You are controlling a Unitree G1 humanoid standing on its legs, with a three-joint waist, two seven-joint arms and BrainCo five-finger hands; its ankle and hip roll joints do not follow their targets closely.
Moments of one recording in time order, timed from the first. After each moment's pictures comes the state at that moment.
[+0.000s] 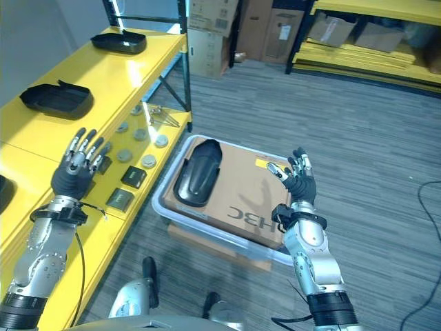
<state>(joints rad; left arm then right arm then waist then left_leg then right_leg) 0.03 0.41 -0.05 -0.21 -0.82 -0.12 -0.04 -0.01 -0.52 -0.01 -0.08 0.50 -0.06 -0.31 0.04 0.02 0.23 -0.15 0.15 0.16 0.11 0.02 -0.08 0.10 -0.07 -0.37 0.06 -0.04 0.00</state>
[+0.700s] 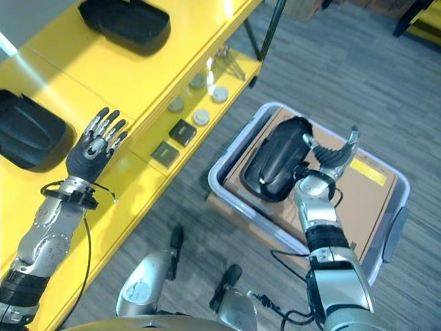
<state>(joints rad) -0.15 0.49 -0.13 -0.22 -0.82 -0.08 -0.08 -0.51 -0.60 0.00 0.57 0.23 -0.05 -0.77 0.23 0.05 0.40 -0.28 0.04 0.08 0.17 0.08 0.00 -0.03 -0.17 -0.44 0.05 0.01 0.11</state>
